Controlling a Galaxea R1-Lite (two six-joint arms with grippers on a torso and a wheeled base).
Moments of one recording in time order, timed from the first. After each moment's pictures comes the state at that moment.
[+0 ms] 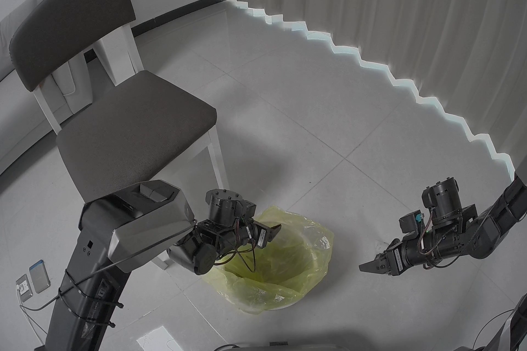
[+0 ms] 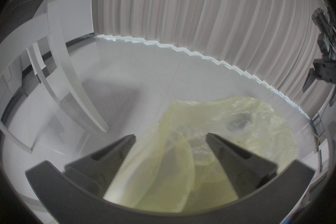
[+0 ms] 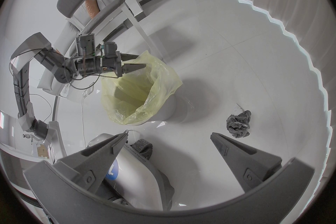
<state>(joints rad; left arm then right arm) -0.50 2.61 -1.25 -0.87 -0.12 0.05 0.29 1.91 -0.56 -0.42 0.27 -0.01</state>
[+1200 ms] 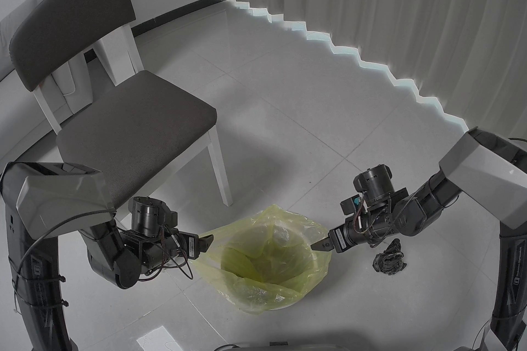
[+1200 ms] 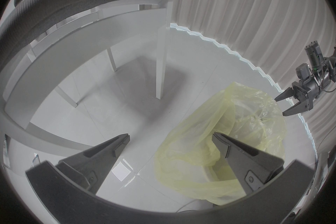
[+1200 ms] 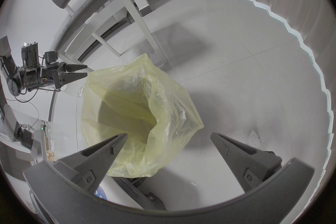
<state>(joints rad) -0.31 2.26 -0.61 -1.03 0.00 -0.09 0.41 2.29 -1.09 -0.28 0.21 0.00</state>
